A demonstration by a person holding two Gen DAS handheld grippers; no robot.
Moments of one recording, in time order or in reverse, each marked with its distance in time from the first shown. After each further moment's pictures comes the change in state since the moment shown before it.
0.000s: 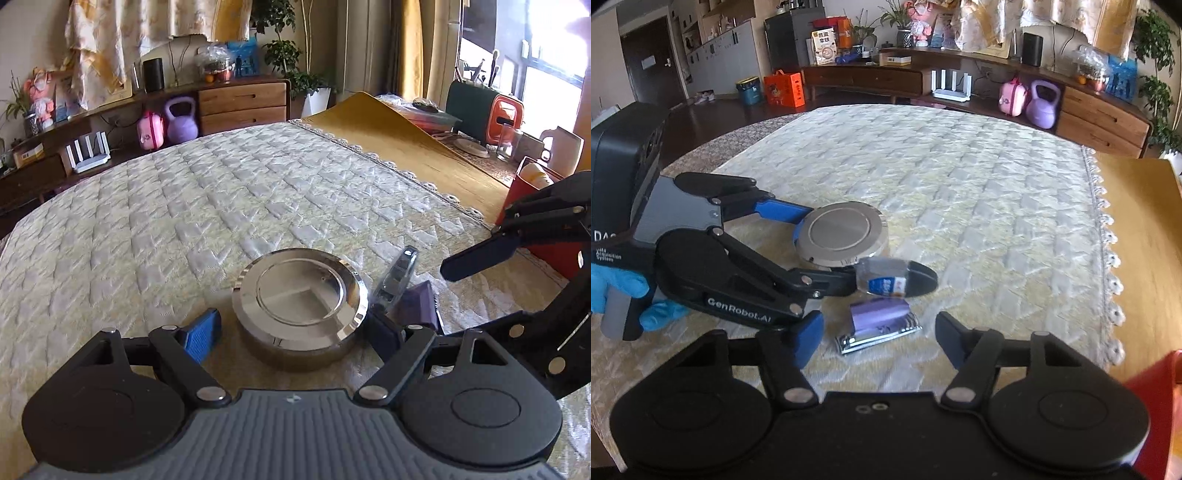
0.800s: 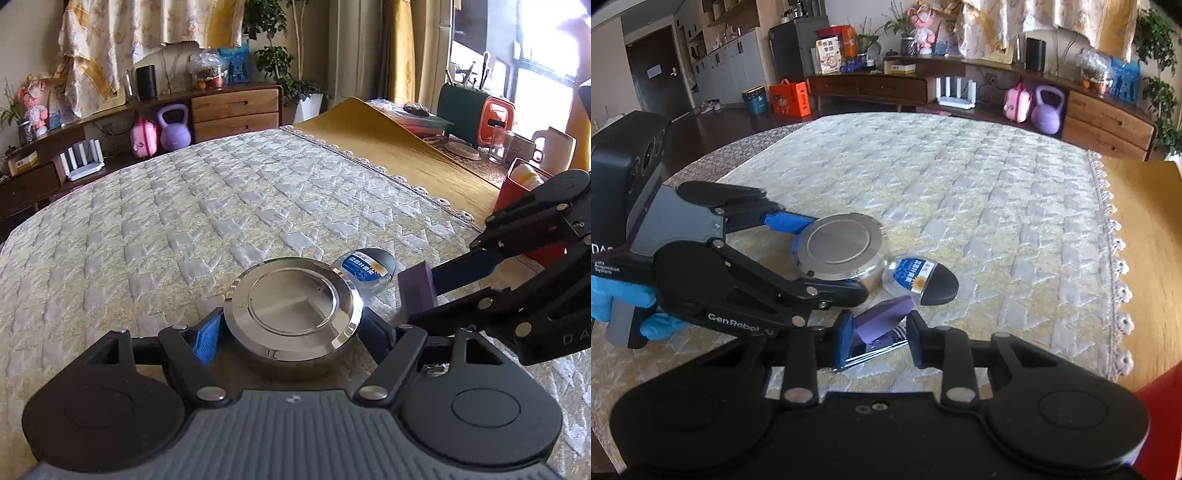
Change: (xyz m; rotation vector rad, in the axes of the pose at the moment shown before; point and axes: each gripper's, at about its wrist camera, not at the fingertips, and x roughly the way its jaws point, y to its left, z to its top) left arm -0.005 -0.006 -0.002 0.005 -0.019 -0.014; right arm -0.003 0.000 0.000 0.003 -0.039 0.012
